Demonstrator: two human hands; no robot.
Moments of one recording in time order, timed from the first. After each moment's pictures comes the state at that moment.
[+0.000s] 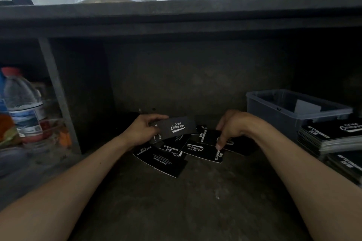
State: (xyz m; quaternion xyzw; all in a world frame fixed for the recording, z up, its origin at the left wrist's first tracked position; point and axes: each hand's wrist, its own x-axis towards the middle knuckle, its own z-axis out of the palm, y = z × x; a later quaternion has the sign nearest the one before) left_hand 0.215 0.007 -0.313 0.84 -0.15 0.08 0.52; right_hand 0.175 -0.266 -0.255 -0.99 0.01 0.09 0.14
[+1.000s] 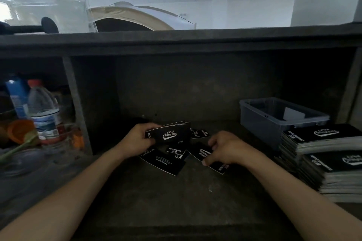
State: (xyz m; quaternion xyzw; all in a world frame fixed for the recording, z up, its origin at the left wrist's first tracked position) left_hand 0.159 0.021 -0.299 0.88 -0.20 0.11 0.42; right_hand 0.106 -0.249 -0.276 -0.96 -0.01 0.06 0.26
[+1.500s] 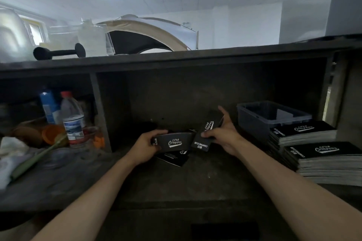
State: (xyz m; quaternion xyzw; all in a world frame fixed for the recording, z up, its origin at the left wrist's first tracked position) left_hand 0.107 0.024 -0.303 0.87 -0.19 0.13 0.44; right_hand 0.110 -0.247 -0.278 -0.64 -0.05 -0.06 0.76
